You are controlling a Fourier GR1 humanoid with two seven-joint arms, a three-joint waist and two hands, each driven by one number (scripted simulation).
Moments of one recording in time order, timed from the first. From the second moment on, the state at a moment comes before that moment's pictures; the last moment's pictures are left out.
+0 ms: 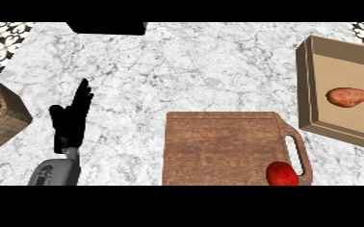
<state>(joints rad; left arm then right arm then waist) -0.13 0.15 0.05 -1.29 -0.01 0.18 0.02 -0.46 -0.86 -0.18 -0.93 0.37 0.18 -0.37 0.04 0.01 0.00</state>
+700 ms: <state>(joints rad) -0.11 0.15 0.06 -1.31 -0.01 0.18 0.03 -0.64 -0.84 -0.37 -0.51 0.13 0.47 -0.62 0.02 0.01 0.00</state>
